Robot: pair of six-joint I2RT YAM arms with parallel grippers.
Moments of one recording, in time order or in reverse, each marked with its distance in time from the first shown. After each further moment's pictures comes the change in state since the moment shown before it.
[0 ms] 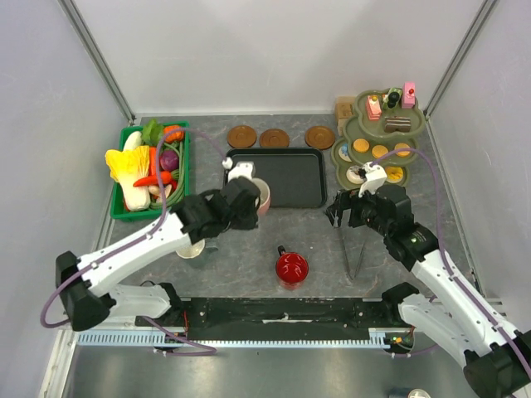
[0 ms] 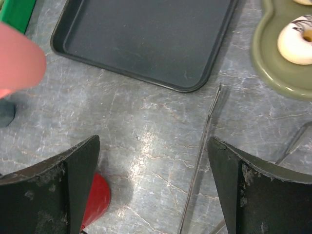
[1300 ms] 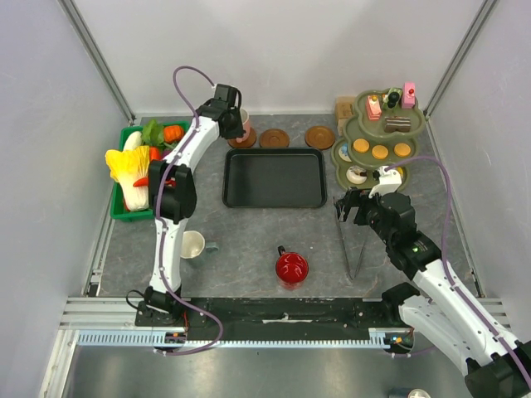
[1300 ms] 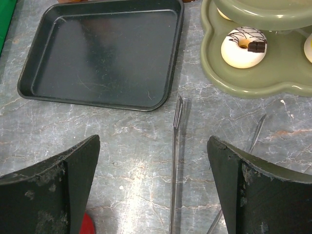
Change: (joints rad) left arm 0.678 1.140 1.069 0.123 0.280 0.354; right arm 0.000 -0.095 -0.087 0.091 0.248 0.069
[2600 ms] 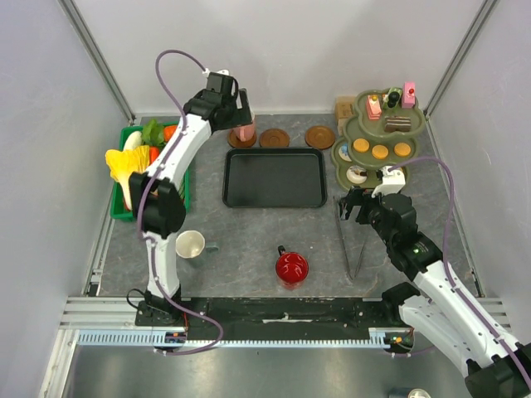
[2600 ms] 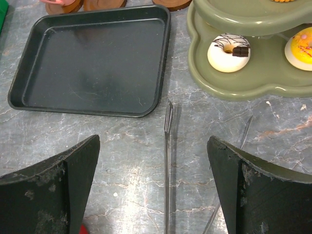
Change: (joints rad) left arm -0.025 -0.153 -0.025 -0.034 -0.054 -0.006; right arm 0.000 -0.013 -0.005 0.007 0.053 0.000
